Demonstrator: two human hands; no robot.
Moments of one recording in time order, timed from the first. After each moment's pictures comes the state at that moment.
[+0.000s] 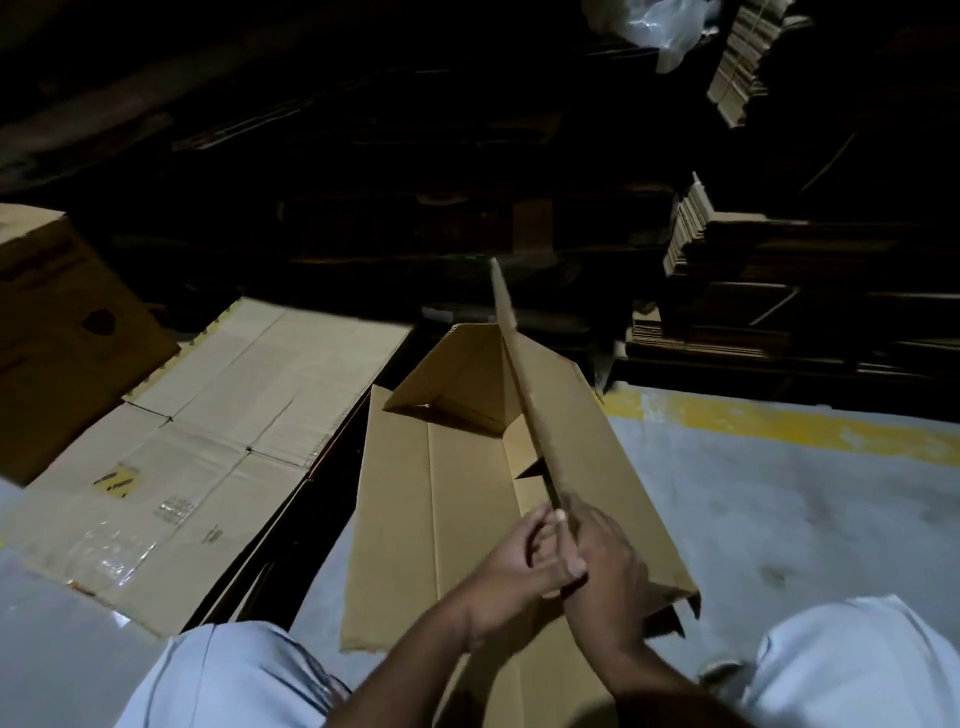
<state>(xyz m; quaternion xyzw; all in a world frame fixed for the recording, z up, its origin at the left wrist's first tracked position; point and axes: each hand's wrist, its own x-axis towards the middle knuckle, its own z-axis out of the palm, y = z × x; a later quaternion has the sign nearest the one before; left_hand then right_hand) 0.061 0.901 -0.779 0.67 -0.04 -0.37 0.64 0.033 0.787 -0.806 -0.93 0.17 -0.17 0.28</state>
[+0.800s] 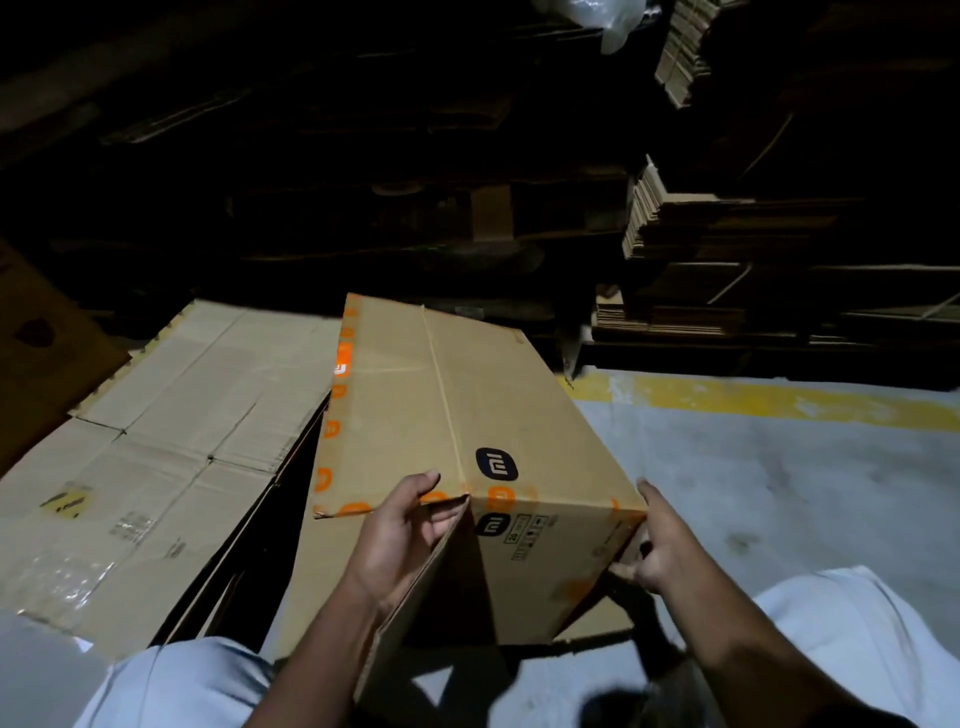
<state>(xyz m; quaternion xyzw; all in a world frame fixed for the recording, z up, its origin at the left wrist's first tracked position) 0.082 0.938 -0.731 0.43 0.16 -0.29 0.84 0.058 0.680 -0.799 -0.35 0.56 0.07 0.75</state>
